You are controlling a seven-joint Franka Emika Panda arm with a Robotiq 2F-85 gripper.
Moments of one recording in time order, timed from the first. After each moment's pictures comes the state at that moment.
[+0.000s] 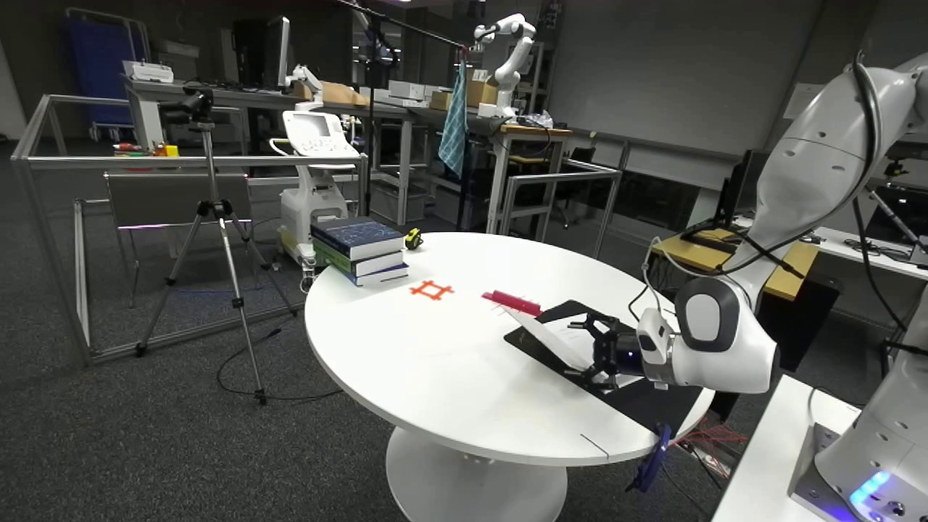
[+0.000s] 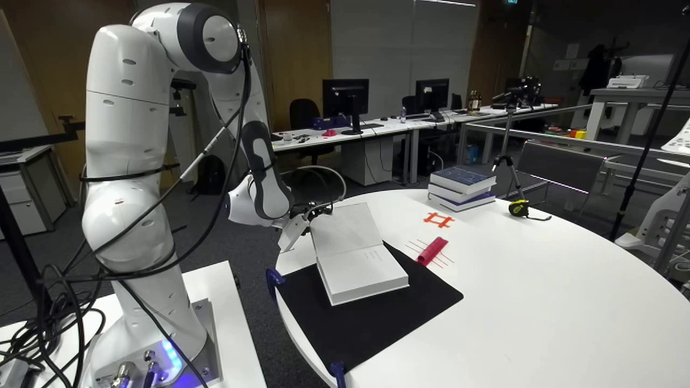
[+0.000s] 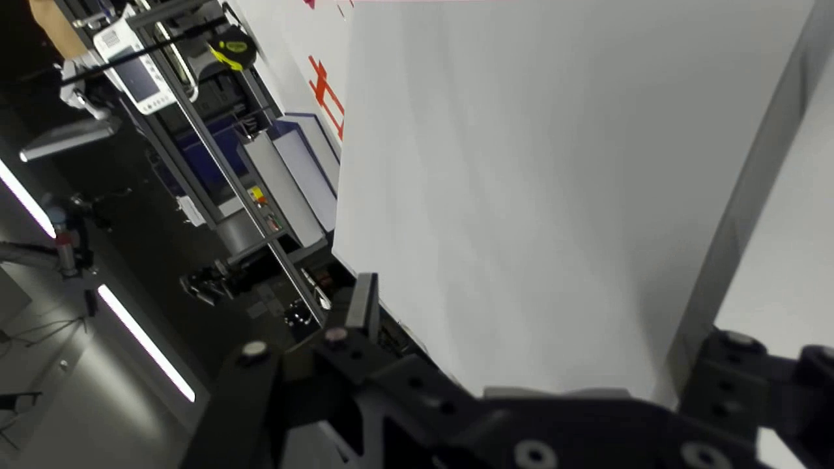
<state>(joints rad) 0.16 0.27 0.40 -2.63 -2.60 2.20 1.80</state>
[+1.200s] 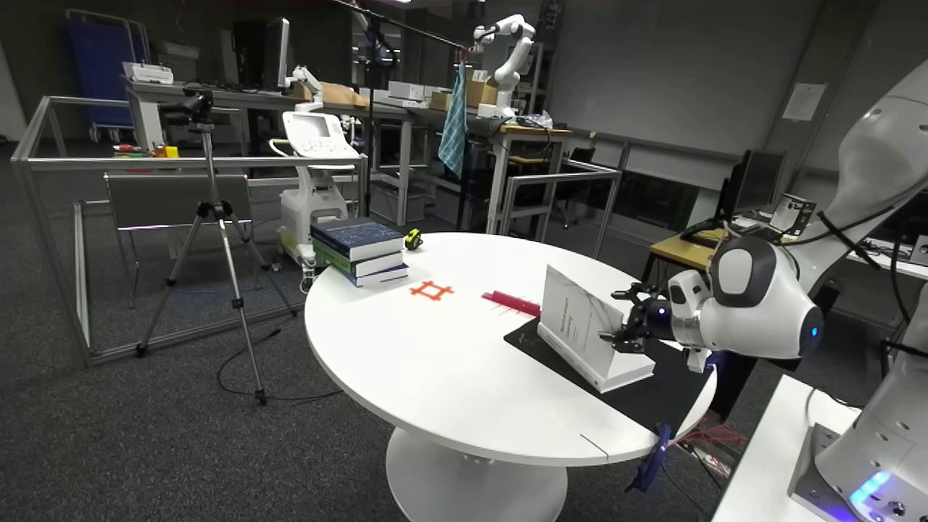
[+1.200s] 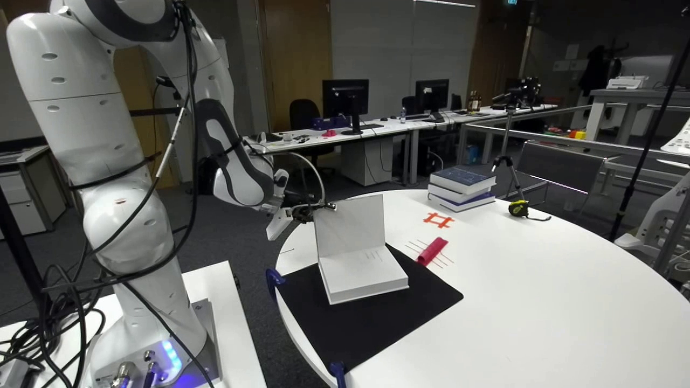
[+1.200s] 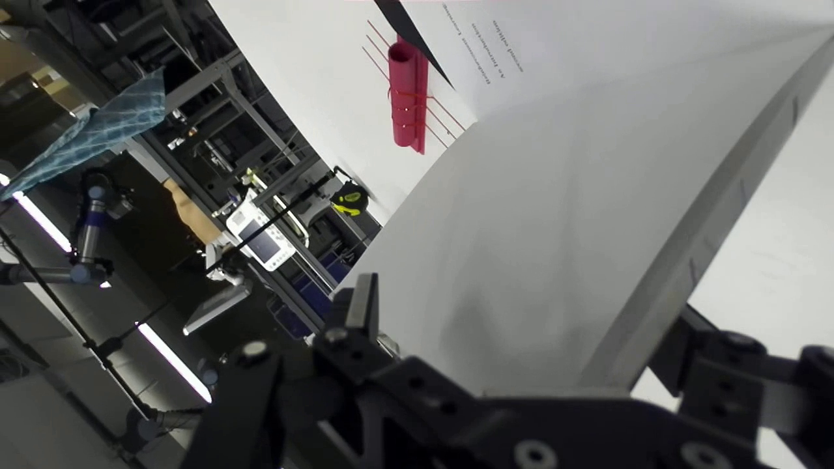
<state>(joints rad) 0.19 -0.06 0.32 -2.77 -2.26 2.36 1.88</state>
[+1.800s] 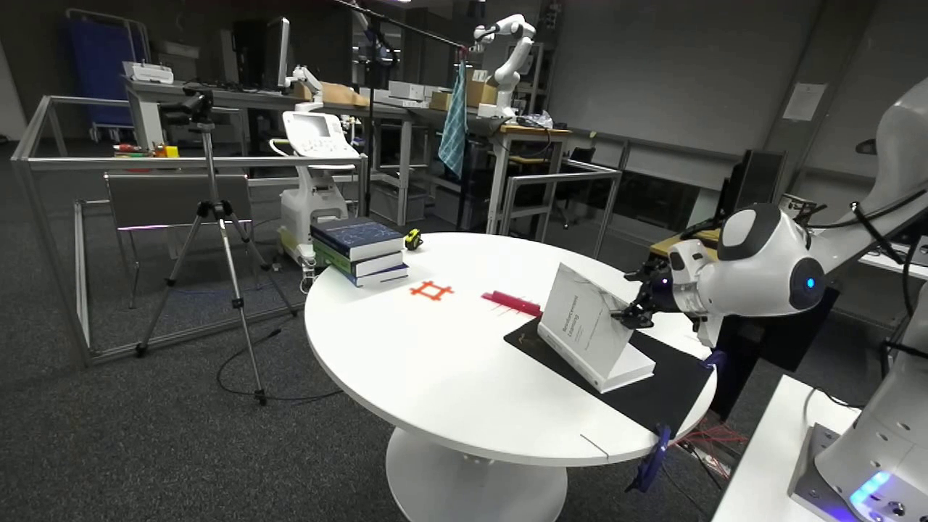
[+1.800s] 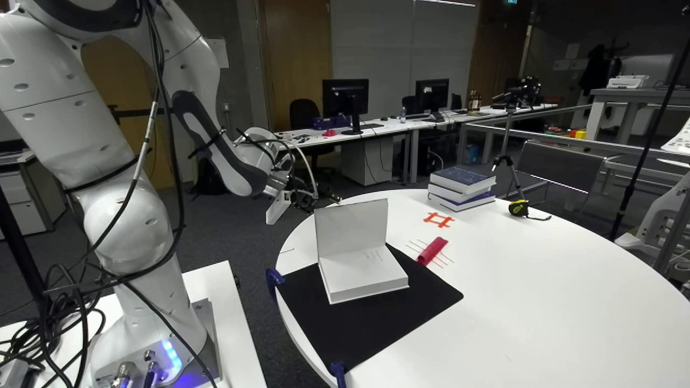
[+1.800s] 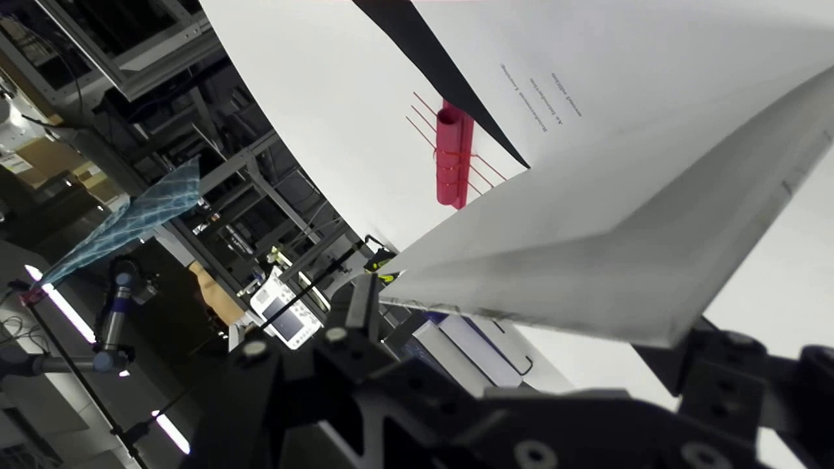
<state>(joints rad) 0.20 -0.21 0.22 -2.77 -1.96 2.51 1.59</state>
